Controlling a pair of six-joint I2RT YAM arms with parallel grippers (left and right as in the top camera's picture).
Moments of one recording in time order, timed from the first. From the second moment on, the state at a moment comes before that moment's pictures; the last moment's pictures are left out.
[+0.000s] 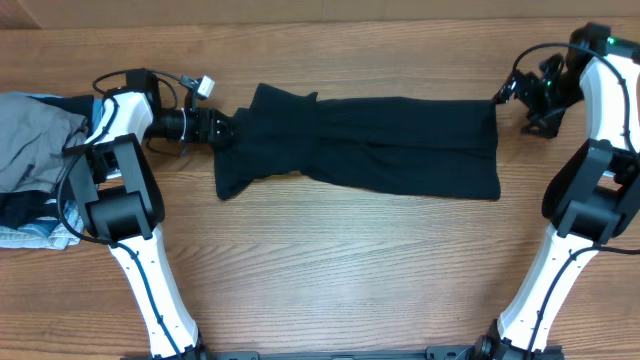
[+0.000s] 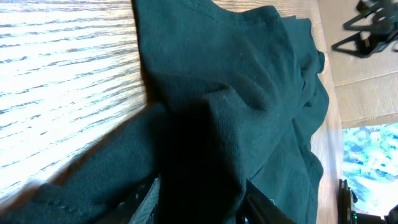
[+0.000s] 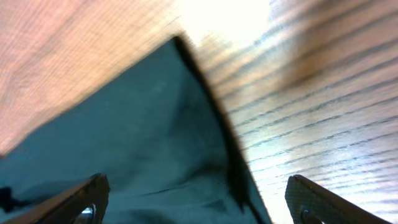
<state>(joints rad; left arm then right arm) 0.22 2.47 1.85 -0.94 1.02 0.46 -0.32 2.41 2.24 -1.34 -0.36 0.22</state>
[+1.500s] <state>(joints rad) 0.12 2.37 1.97 -0.91 0.79 0.26 0.14 2.41 2.34 -1.51 -0.53 0.05</state>
